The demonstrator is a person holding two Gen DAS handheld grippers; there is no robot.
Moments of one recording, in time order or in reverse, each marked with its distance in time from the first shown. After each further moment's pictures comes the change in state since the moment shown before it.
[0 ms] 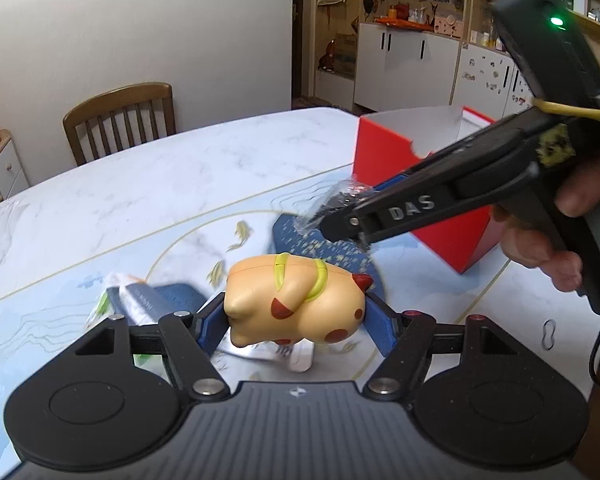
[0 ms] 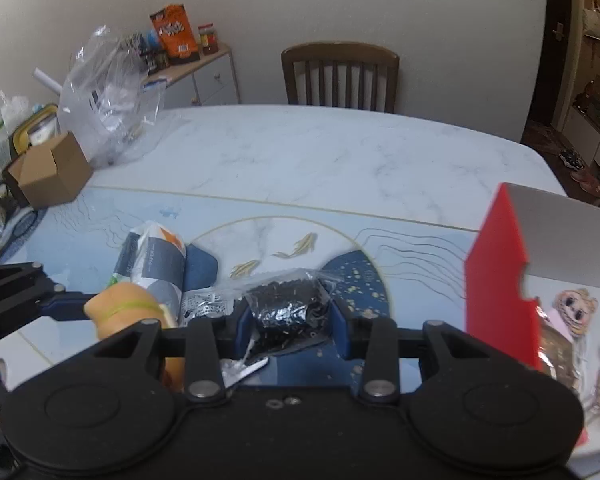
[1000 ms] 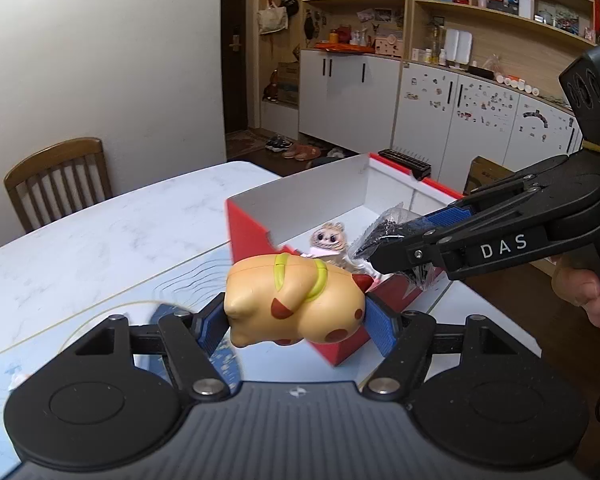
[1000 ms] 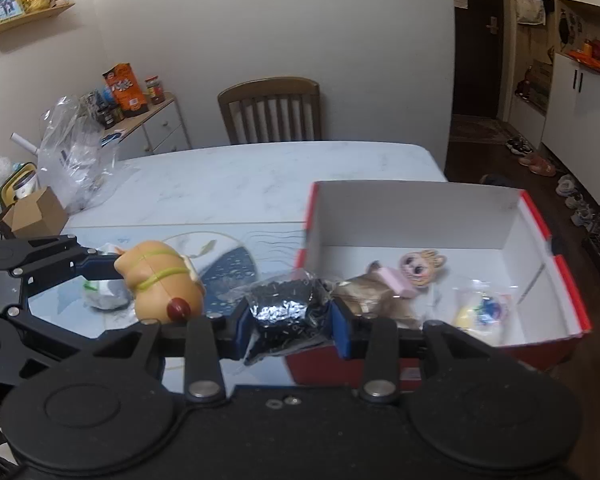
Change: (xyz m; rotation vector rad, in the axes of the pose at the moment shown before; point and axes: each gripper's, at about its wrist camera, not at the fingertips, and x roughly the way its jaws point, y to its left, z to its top) left arm 0.009 -0.125 0.076 0.088 -0.081 -0.116; right arm -0.136 -0.112 -0.047 0.126 -0.092 -0.082
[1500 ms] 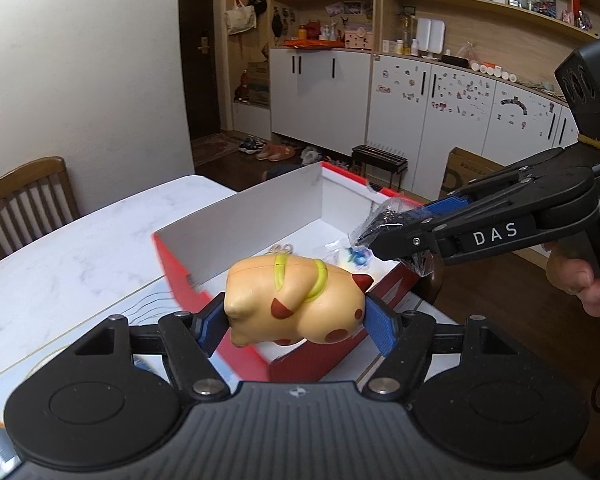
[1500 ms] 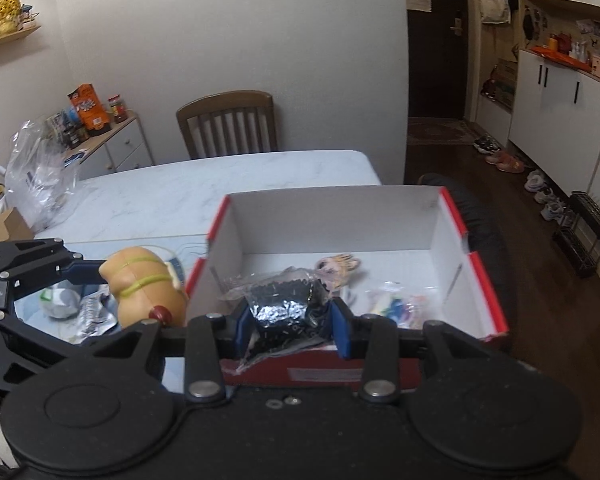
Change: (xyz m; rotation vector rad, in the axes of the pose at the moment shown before) left arm 0.045 -0.059 0.036 0.060 0.011 -0.052; right arm -0.020 -0.078 -0.005 0.045 -0.034 -0.071
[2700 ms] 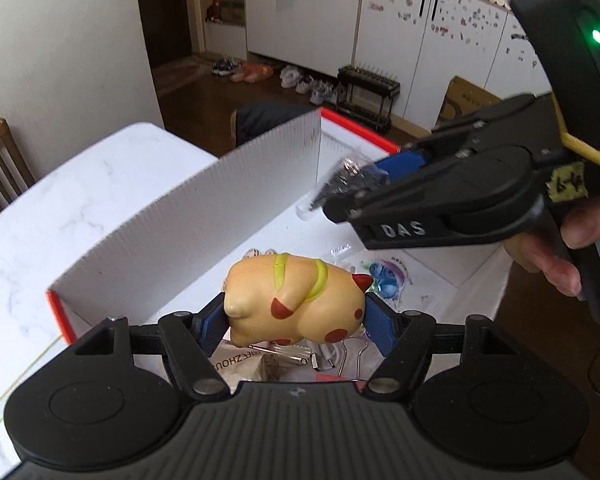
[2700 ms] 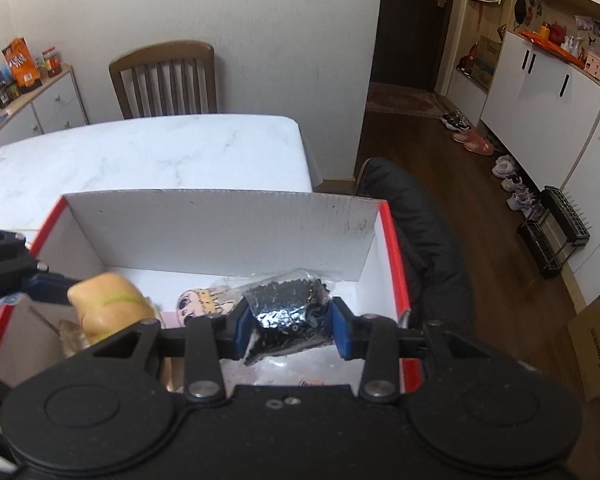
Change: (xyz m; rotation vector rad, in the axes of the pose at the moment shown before) left arm 0.171 0.015 0.060 0.021 0.288 -0.065; right arm 0.142 -0.077 0.053 -0.063 0.153 -0.152
